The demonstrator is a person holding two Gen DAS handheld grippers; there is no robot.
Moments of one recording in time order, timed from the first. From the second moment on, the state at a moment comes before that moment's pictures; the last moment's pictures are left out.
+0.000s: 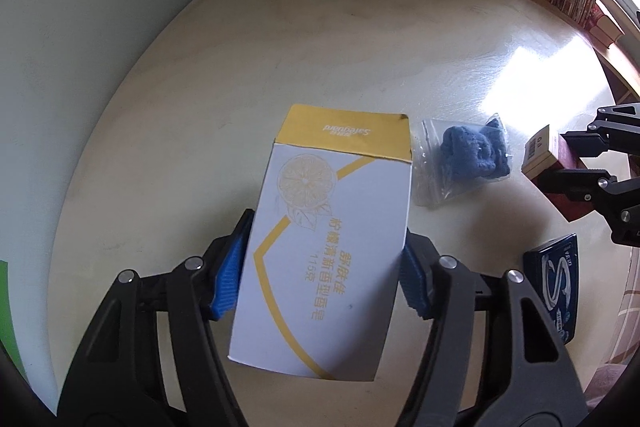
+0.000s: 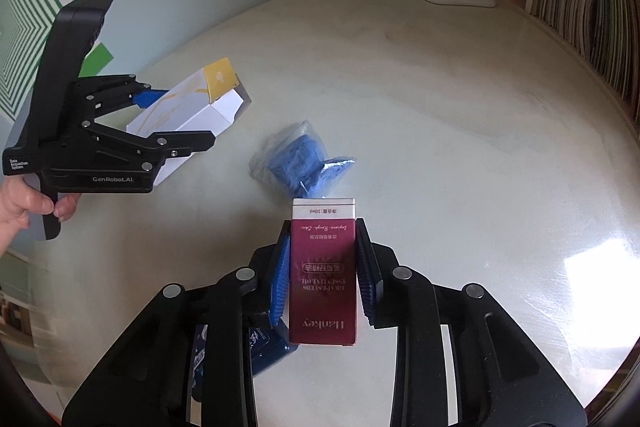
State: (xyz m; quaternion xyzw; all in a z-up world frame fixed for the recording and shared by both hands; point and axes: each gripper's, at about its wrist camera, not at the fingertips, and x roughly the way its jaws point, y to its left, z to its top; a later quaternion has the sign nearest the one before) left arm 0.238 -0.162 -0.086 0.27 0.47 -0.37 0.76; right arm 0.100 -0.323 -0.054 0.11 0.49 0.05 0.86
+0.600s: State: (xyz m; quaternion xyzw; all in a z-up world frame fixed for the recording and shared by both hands) left arm 0.158 -0.224 -0.016 0.31 0.40 -0.38 0.77; right arm -0.013 -0.388 -0.001 0.14 0.42 -0.01 0.89
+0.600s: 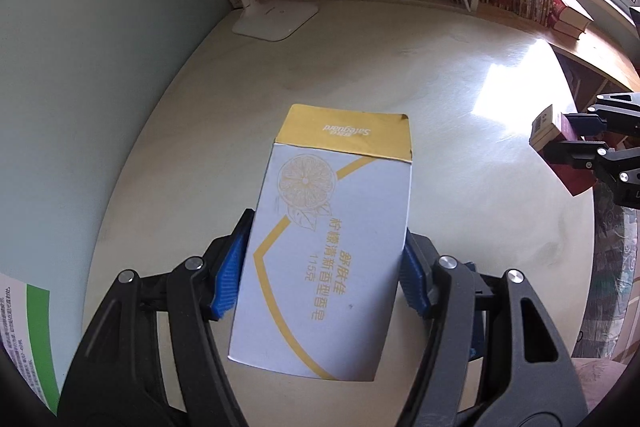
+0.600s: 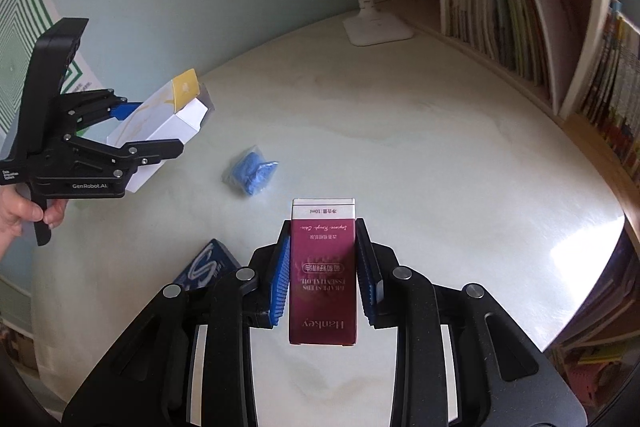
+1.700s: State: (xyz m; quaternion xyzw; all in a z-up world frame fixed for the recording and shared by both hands) left arm -0.222 -0.454 -0.119 0.45 0.37 -0.60 0.55; right arm -0.401 -0.529 -0.108 0.36 0.40 -0.26 0.80
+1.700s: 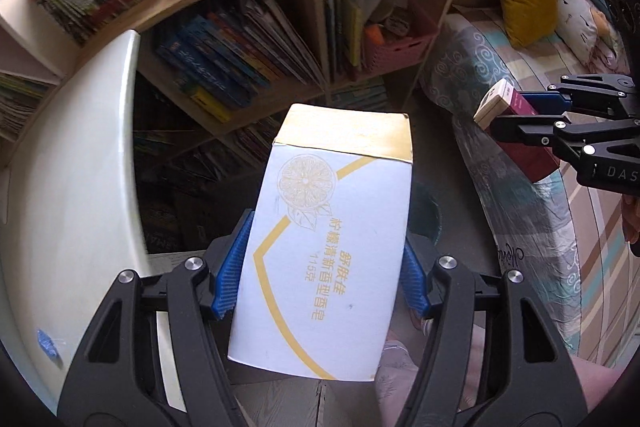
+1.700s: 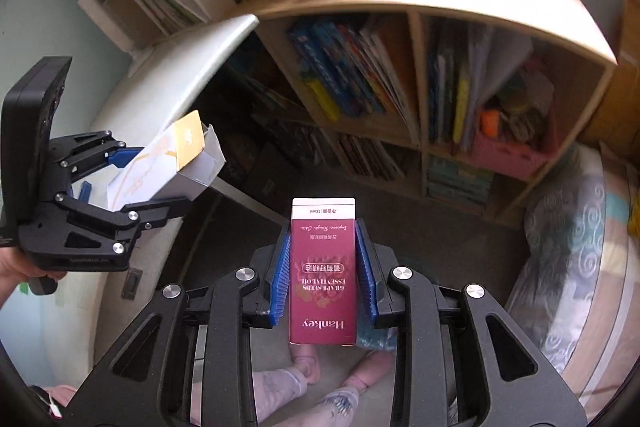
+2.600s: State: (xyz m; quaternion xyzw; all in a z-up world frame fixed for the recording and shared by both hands) left arm -0.330 -0.492 -0.283 0.52 0.46 -0.56 0.45; right arm -0.453 -0.553 -0.263 0.47 0.46 -0.22 0.72
